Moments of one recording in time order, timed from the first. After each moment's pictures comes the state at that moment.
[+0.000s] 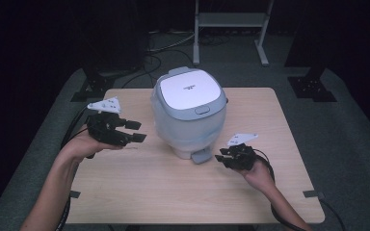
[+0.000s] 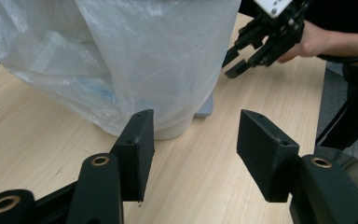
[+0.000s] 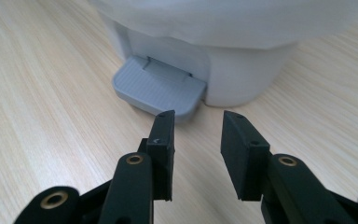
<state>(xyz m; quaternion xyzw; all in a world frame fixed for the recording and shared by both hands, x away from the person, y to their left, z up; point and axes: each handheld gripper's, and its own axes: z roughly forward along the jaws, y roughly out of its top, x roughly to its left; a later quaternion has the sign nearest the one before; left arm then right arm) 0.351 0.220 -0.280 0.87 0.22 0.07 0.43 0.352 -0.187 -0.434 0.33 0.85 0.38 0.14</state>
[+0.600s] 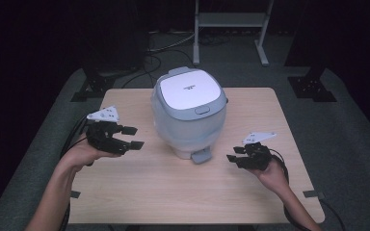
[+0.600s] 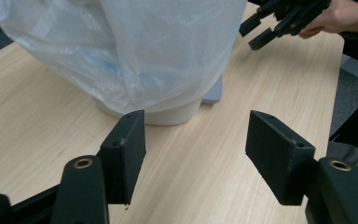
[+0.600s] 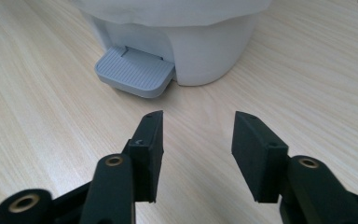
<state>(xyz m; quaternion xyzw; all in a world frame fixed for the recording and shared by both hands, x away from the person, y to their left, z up) 0.343 0.229 -0.305 0.87 0.24 0.09 0.43 0.347 -0.225 -0.425 0.36 0.84 0.39 0.14</state>
